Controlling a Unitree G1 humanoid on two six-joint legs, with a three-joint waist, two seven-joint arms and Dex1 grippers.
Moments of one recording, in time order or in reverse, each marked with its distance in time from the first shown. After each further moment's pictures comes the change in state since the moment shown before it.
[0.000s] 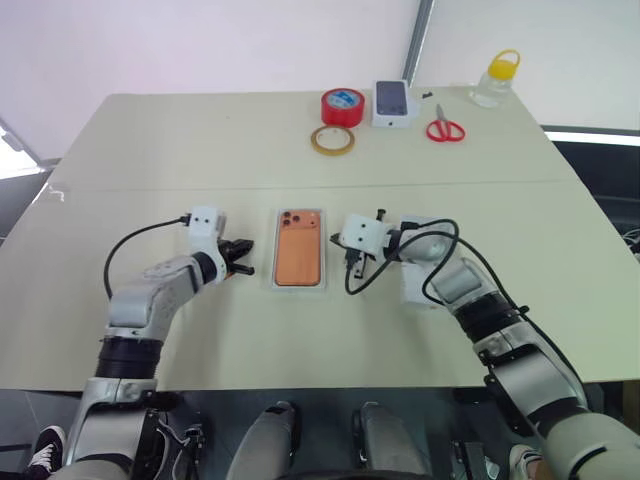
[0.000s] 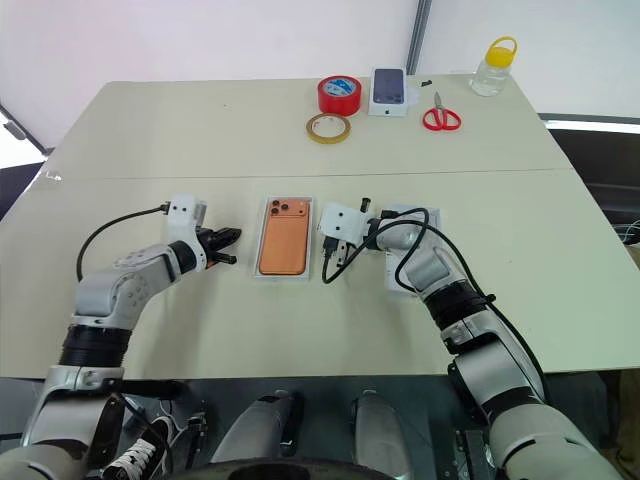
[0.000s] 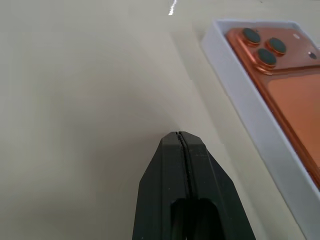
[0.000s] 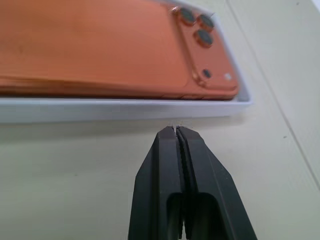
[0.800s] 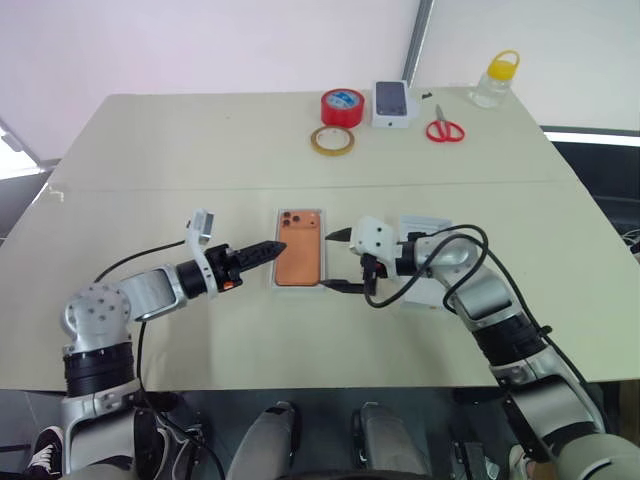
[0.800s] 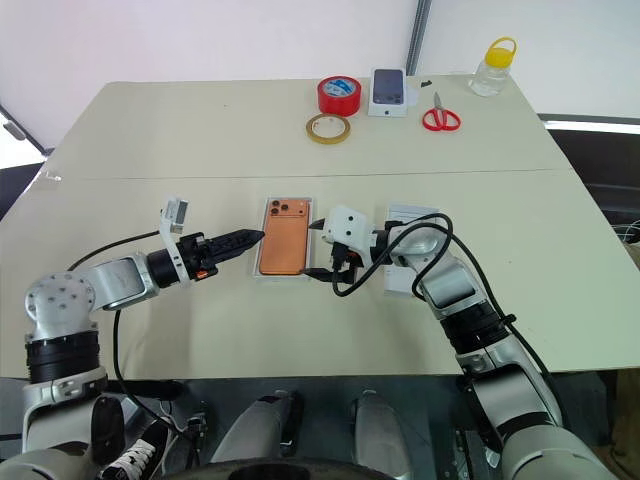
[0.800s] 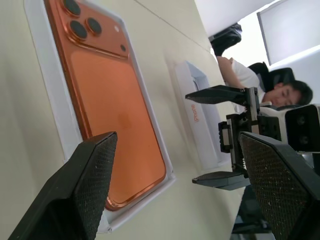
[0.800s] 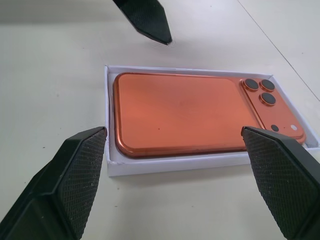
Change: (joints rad) left arm 0.062 -0.011 0.351 -0.163 -0.697 0.572 0.073; right arm 0.130 -0.062 -0.068 -0.359 0.267 0.261 0.250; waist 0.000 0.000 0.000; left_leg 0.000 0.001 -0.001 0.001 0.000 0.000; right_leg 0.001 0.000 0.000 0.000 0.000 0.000
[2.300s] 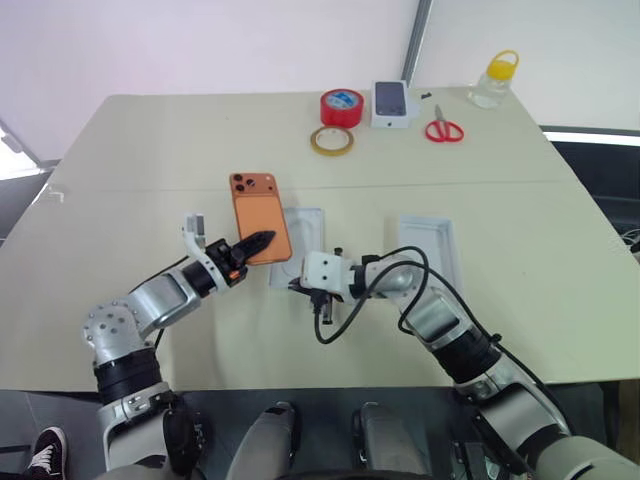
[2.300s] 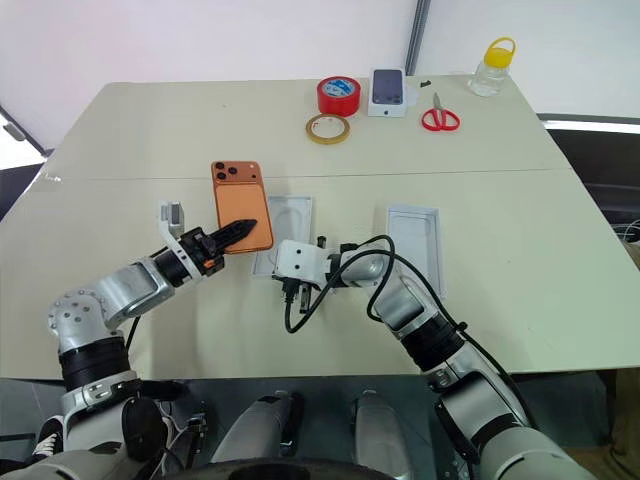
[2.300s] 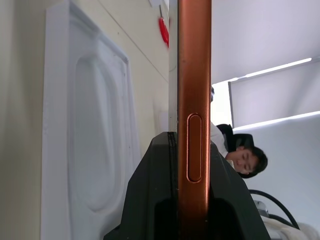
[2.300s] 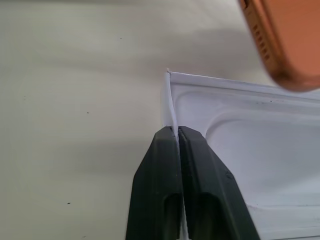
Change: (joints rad) left arm 0.001 -0.197 0.130 0.099 -0.134 -0.048 0.200; right arm 0.036 0.129 0.182 -0.060 -0.179 0.070 -0.066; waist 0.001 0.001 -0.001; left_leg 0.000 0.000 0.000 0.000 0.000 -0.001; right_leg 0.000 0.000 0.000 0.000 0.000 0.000
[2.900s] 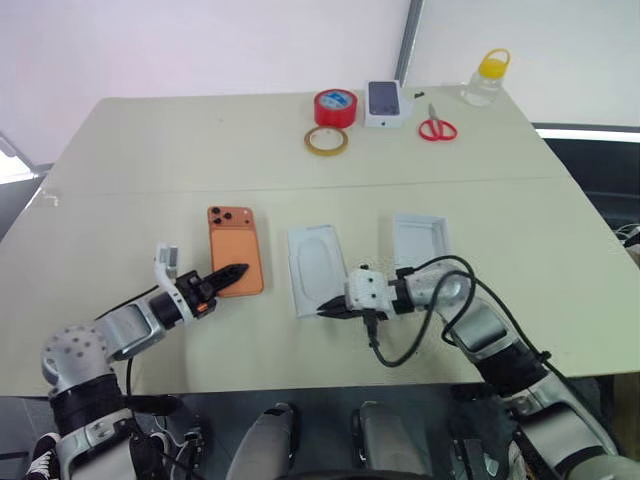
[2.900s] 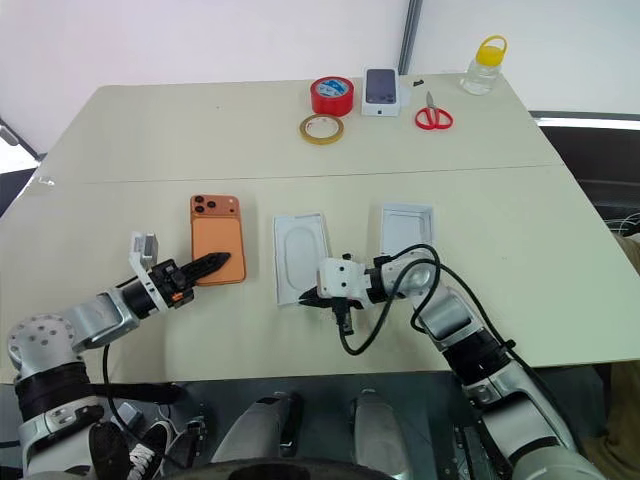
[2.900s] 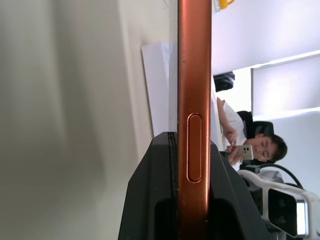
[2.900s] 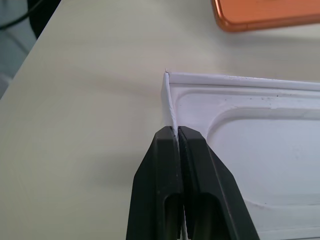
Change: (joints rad) left arm 0.070 0.103 0.106 0.016 0.117 0.109 -0.187; right arm 0.070 -0.096 -0.077 -0.017 0.143 -0.140 0.154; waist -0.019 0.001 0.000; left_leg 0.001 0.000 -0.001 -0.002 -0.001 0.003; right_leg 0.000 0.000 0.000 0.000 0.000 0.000
